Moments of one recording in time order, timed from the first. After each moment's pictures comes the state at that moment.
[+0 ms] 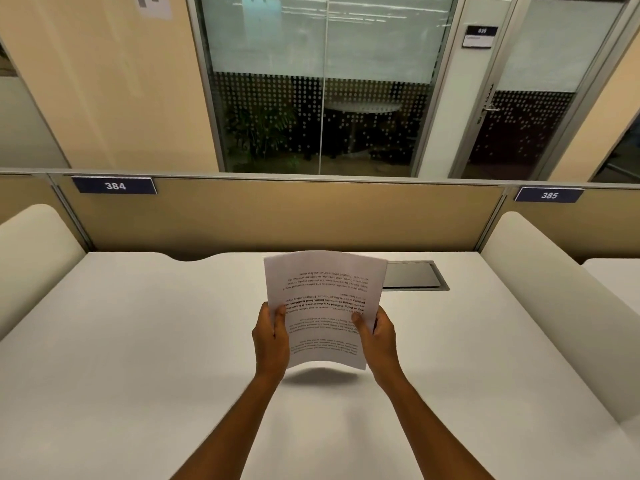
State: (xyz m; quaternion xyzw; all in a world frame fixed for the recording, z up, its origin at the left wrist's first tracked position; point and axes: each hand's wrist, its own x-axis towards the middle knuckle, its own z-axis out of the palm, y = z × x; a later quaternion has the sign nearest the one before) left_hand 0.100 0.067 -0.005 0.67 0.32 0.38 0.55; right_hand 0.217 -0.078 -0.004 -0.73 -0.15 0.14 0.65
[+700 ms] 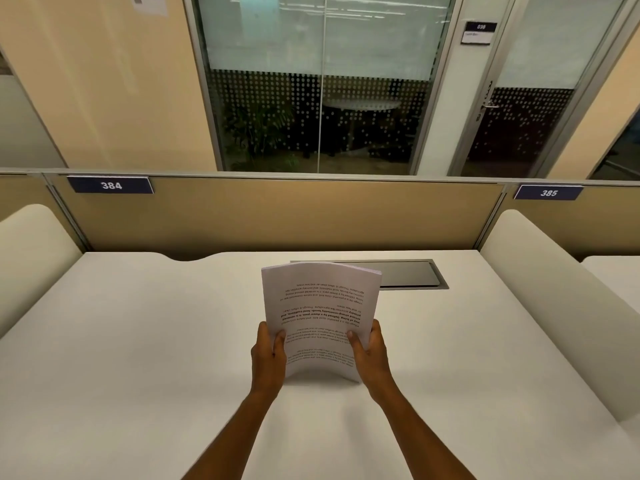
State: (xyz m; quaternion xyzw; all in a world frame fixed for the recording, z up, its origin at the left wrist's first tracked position) left_hand 0.086 0.068 -0.044 0.70 0.32 0.33 0.55; right_hand 0.207 -0.081 -0.033 -0.75 -0.15 0.17 0.62
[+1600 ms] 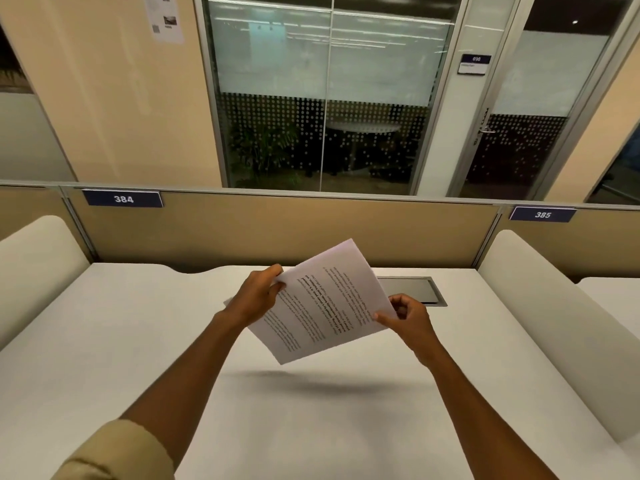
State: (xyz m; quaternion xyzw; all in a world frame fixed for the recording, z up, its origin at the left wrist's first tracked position) left_hand 0.116 0.158 0.085 0.91 0.17 0.19 0.32; right_hand 0.294 -0.120 0.037 -0.76 -0.25 0.14 0.58
